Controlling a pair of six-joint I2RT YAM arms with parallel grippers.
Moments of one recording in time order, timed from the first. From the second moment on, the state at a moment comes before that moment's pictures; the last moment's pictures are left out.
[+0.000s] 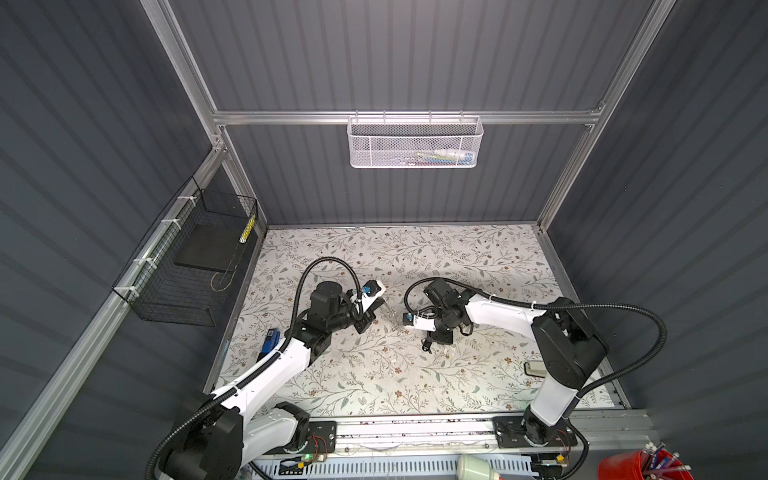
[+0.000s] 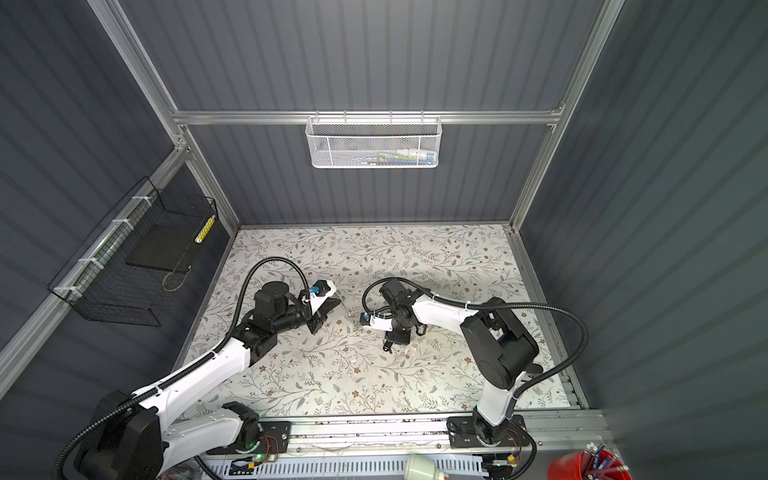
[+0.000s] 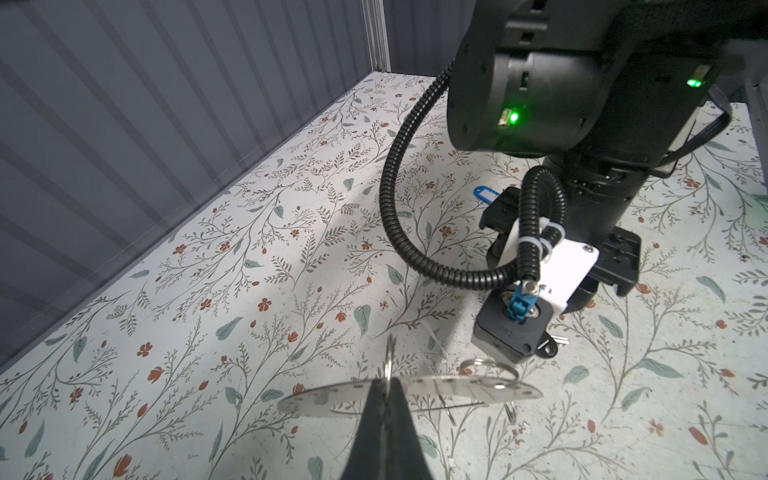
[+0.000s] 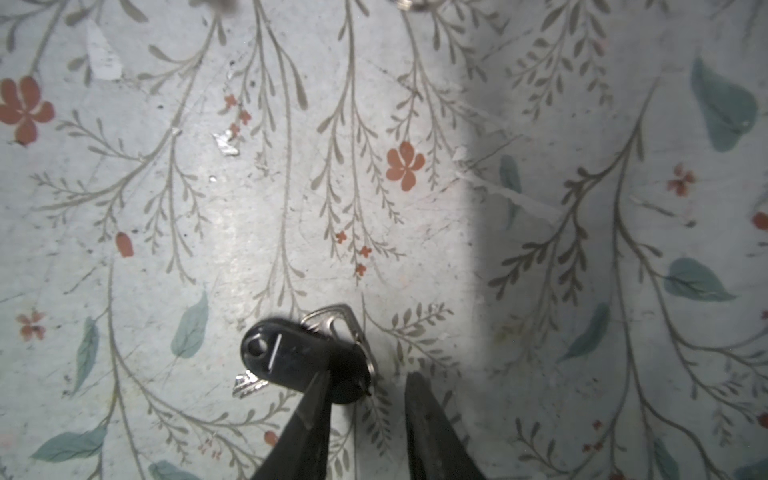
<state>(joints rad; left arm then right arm) -0.48 1.14 0.61 0.10 0.46 0.39 0.68 1.76 1.05 -0.59 -0.17 -0.78</state>
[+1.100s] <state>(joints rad) -0.48 1.15 0.61 0.10 0.47 0.39 0.68 1.77 1.06 -0.62 -0.22 -0.80</state>
